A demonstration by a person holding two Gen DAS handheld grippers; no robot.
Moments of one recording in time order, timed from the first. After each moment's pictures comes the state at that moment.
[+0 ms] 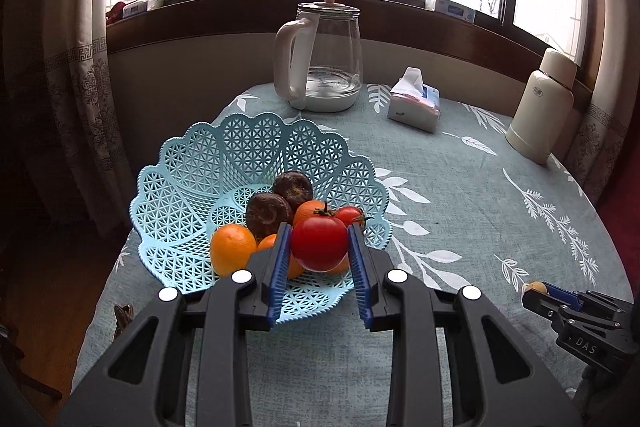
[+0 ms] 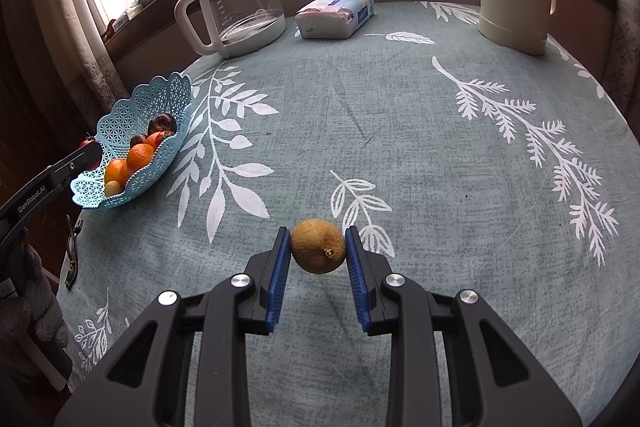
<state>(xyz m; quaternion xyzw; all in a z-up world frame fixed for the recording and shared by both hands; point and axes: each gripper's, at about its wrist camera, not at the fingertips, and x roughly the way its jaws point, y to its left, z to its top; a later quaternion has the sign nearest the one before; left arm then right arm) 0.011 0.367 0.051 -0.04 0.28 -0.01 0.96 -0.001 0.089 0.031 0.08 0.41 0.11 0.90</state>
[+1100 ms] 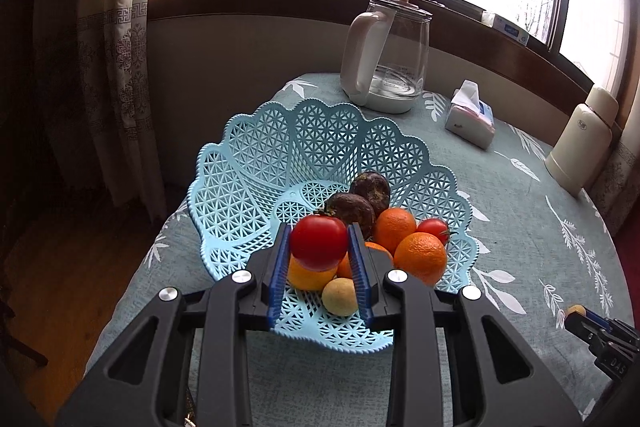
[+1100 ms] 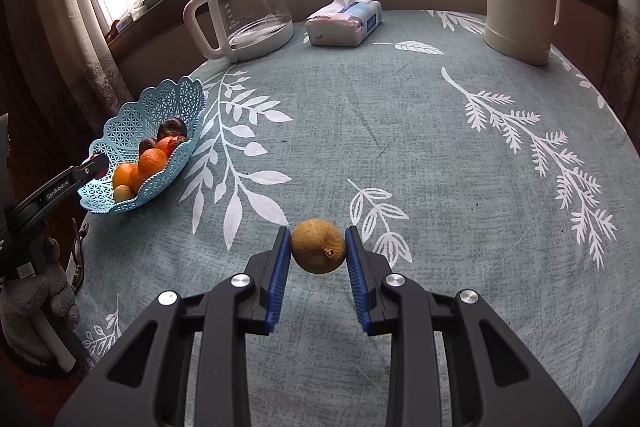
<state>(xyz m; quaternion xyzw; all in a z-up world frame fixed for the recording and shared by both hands) 0.029 0.428 0.033 -0.09 0.29 0.04 0.95 -0.002 0.100 0.040 0.07 0.40 0.11 0.90</state>
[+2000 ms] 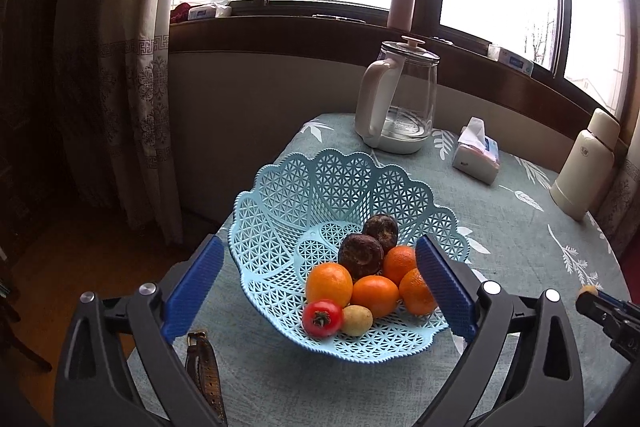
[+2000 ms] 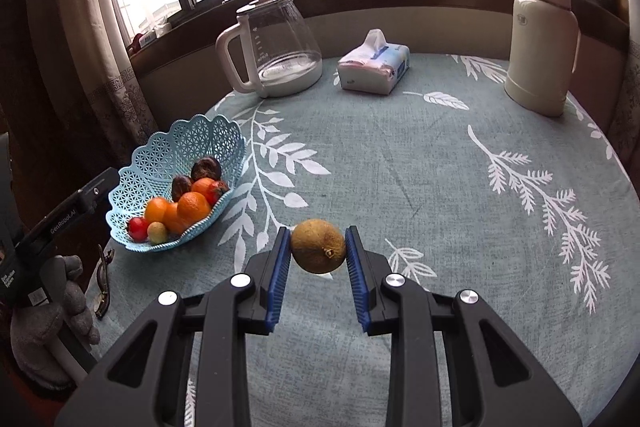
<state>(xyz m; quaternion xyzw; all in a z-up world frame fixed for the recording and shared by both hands) 0.003 0.435 0.064 -0.09 0.23 0.08 0.97 0.002 0.126 0.087 0.06 0.35 0.14 0.92</state>
